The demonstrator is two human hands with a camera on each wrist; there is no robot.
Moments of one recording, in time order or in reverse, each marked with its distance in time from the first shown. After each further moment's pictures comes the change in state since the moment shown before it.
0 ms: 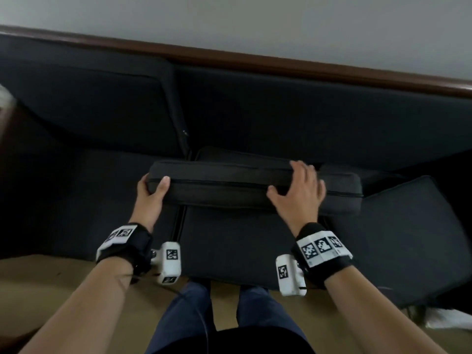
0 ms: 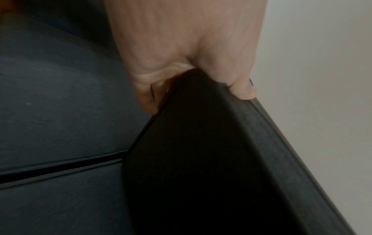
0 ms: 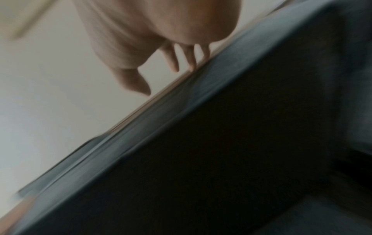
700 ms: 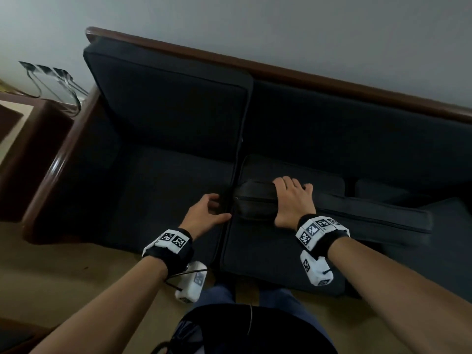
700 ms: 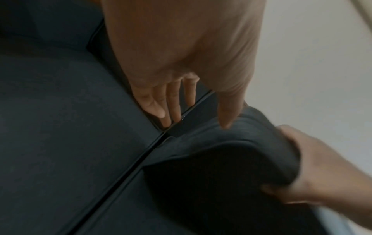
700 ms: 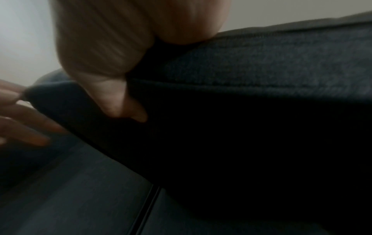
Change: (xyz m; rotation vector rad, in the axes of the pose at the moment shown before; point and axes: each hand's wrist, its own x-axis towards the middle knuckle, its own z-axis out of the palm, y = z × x) left_hand 0.007 -0.022 -0.125 0.475 -0.396 0.128; right_hand -0.052 -0.148 0.097 -0.553 -0.286 -0.435
